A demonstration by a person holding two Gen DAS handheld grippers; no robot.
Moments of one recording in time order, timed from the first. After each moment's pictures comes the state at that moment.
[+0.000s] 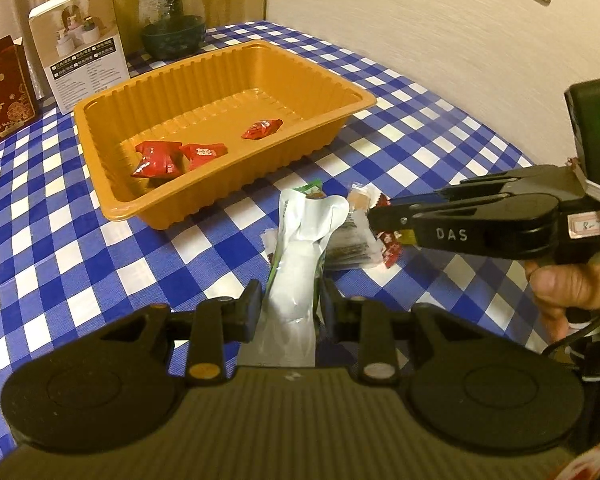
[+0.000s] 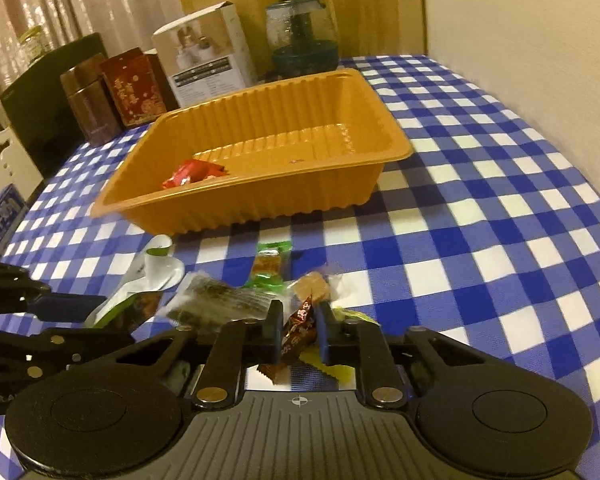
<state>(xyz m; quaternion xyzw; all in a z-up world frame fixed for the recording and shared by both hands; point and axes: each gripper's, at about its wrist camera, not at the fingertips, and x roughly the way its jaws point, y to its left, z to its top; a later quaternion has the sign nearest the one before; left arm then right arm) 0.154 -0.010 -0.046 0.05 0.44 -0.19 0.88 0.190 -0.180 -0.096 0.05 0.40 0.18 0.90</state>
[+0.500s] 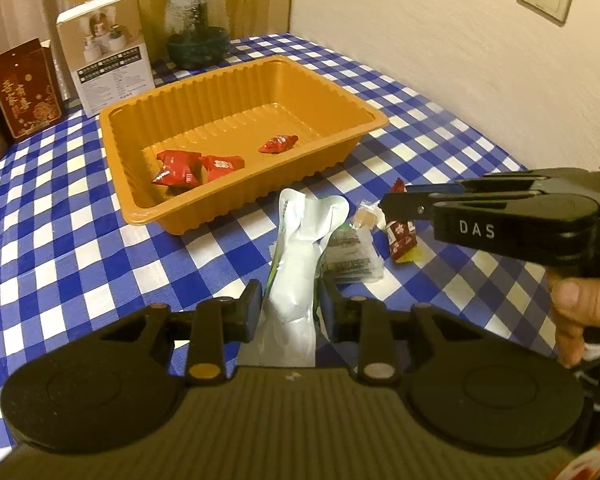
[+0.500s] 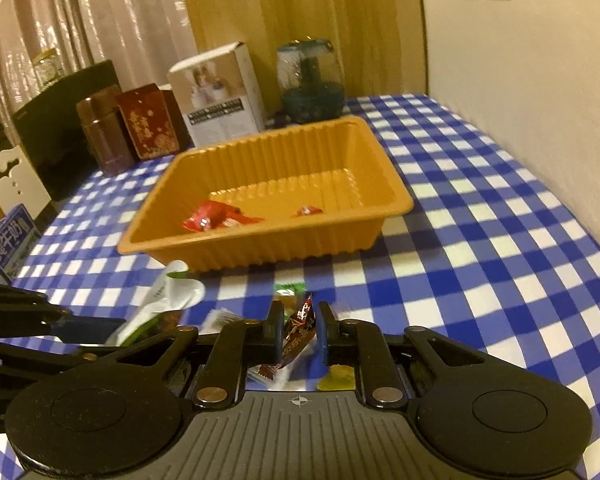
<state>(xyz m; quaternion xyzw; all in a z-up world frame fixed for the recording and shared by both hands) 0.145 -0.016 -0.032 0.03 0.42 -0.15 0.89 0.176 -0.177 -0.062 0.05 0.35 0.19 0.92</state>
